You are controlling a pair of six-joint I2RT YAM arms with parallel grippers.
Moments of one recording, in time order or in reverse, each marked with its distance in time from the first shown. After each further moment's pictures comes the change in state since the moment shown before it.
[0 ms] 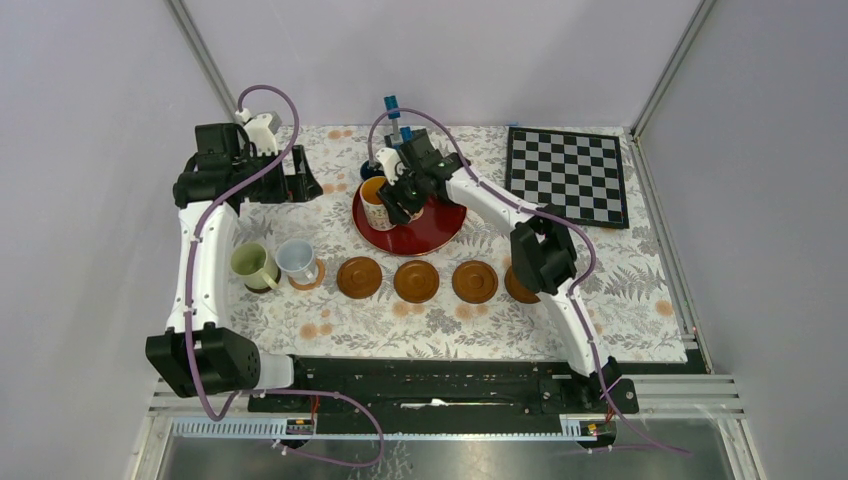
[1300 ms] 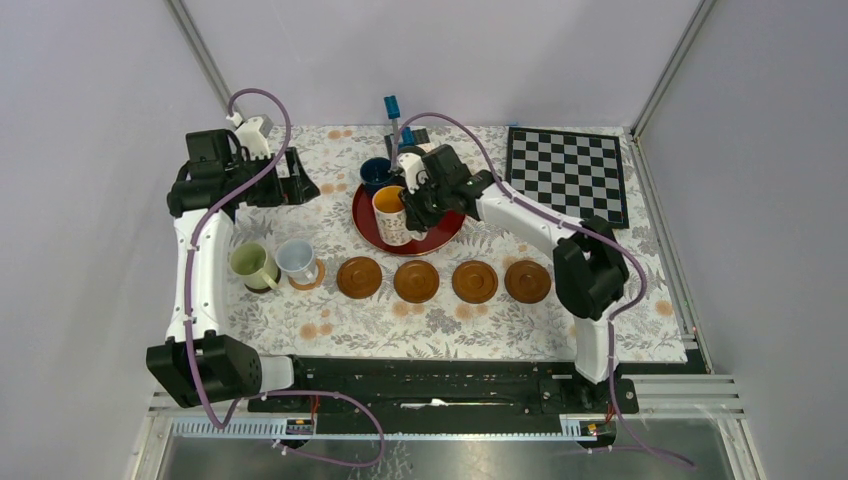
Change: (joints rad) left arm 0.042 -0.043 -0.049 0.035 0.061 -0.016; right arm 0.013 -0.354 -0.460 0.183 0.029 0.146
